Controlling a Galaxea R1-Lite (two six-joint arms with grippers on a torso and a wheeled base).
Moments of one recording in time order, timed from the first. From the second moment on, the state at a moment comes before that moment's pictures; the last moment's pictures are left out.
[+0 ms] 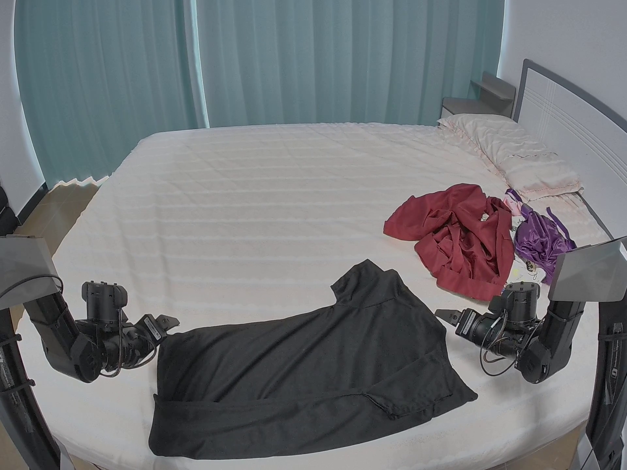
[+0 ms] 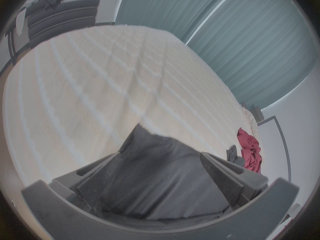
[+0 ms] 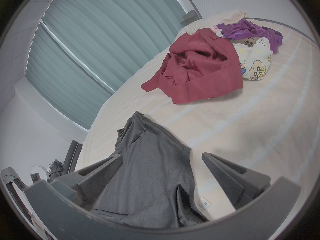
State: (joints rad) left arm 0.01 2.09 -0.44 -0.92 -0.07 -0.73; right arm 0.16 2.35 -0.51 -1.33 0.15 0.62
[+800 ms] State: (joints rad) left arm 0.03 2.40 -0.67 -1.03 -0.06 -0.48; right arm 0.17 2.36 -0.50 -1.33 0.15 0.62
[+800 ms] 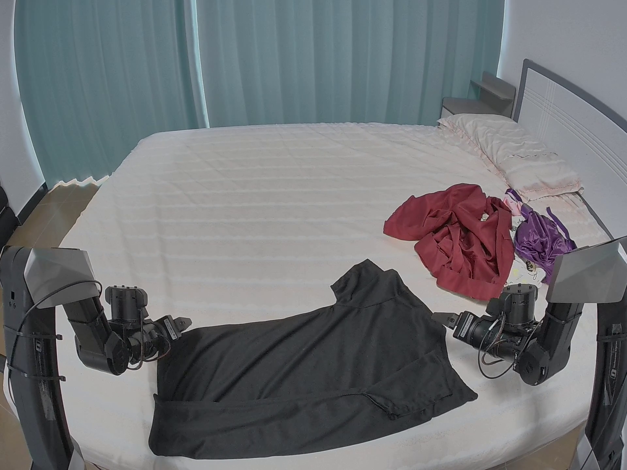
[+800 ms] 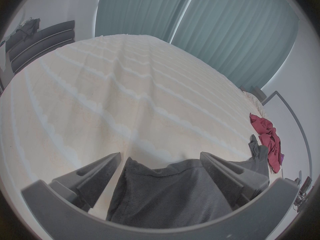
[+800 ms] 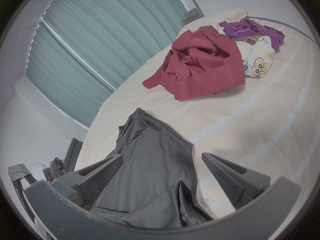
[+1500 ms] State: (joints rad) left arm 0.07 2.41 -0.68 -1.07 -0.07 -0.48; right arm 0.20 2.37 -0.62 -1.24 0.15 0.60
